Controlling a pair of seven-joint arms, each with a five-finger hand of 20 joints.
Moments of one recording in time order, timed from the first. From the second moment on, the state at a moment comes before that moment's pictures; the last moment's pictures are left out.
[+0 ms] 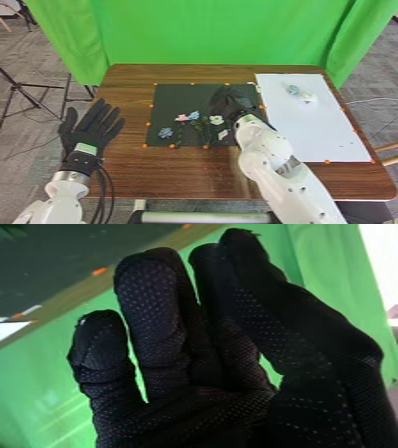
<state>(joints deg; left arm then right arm) 123.0 -53.5 -91.5 -120.1 2.3 9.4 19.2 -80.8 -71.4 58.8 -106.2 -132.1 -8.5 28.8</state>
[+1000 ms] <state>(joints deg) 126.4 -53.9 -91.4 -121.2 4.3 9.7 25.7 -72.3 -50.0 71.5 -87.8 -129.4 -10.0 34.7</state>
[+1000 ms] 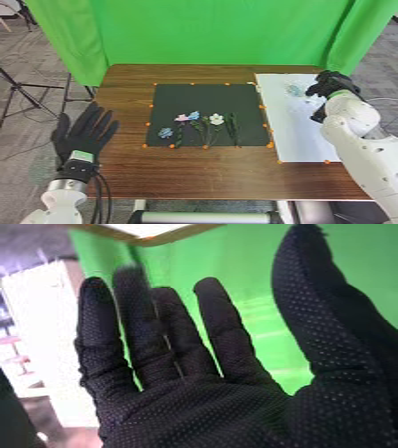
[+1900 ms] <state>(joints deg) 124.7 -53.2 -89.2 -121.4 2.0 14.2 28.3 -72.7 -50.8 66.5 -83.0 -133.4 -2.4 30.6</state>
